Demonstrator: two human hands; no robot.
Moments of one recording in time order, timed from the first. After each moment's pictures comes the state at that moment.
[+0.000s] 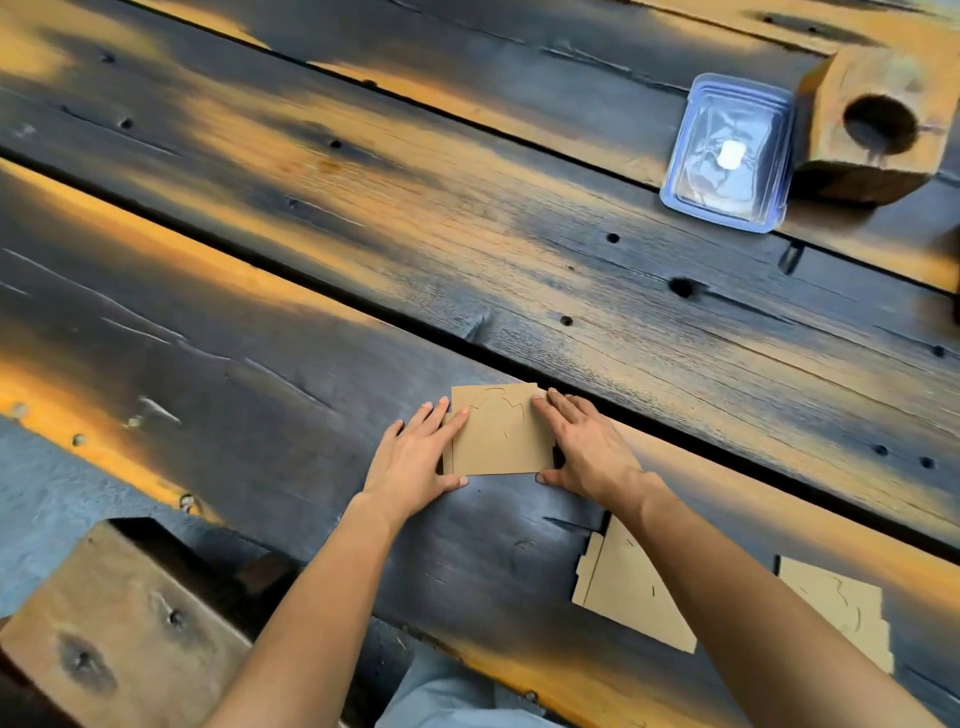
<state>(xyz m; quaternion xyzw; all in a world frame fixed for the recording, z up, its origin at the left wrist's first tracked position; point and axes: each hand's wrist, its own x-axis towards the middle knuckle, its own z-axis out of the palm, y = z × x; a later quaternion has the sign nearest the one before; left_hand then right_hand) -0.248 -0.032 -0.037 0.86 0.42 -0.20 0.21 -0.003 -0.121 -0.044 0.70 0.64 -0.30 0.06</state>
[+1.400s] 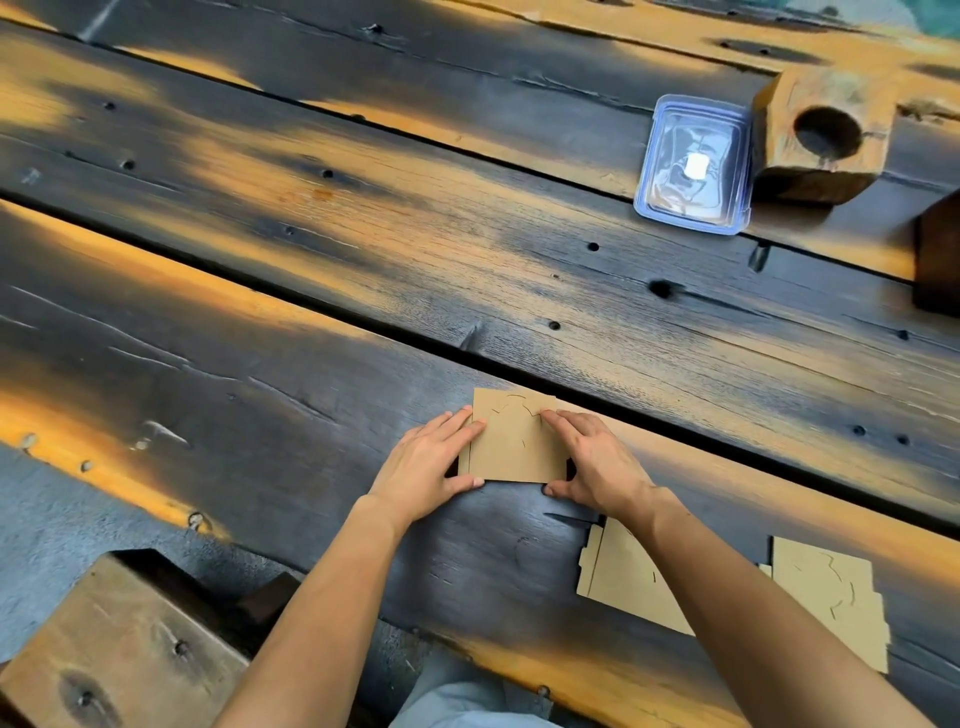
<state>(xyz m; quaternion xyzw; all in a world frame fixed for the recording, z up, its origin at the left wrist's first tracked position) -0.247 -0.037 -0.013 0.90 0.34 -0.10 0.25 -0.005 -0.153 -0.023 0.72 0.61 -0.31 -0.02</state>
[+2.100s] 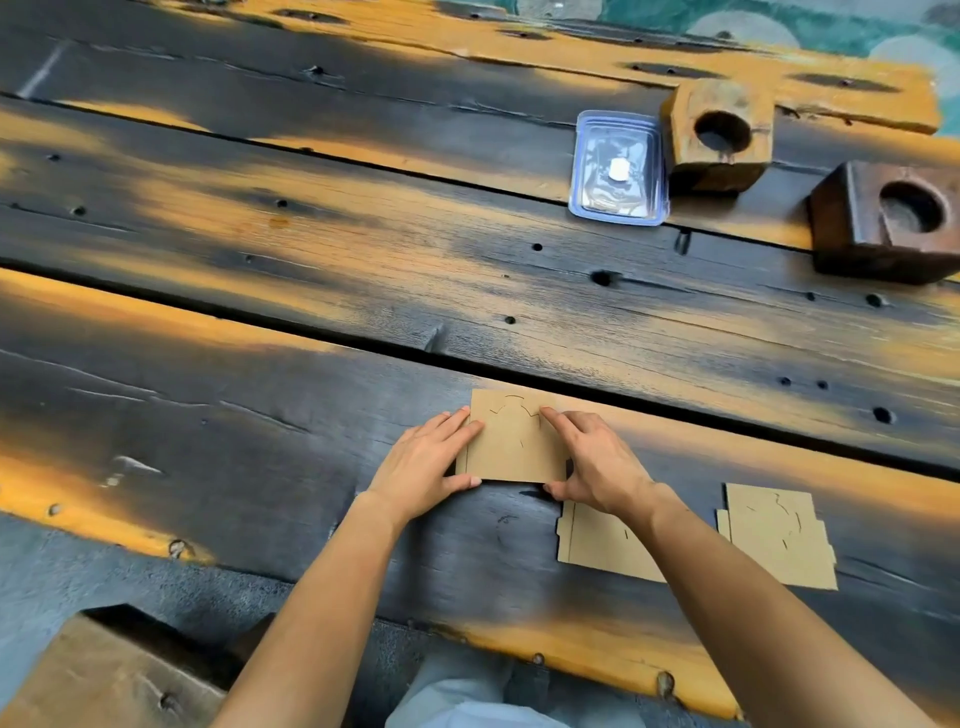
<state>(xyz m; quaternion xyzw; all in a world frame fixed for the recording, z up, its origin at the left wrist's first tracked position) -0.231 -0.058 0.003 0.93 0.26 -0.11 0.22 -0.009 -0.205 0.017 0.78 0.55 -0.30 -0.03</state>
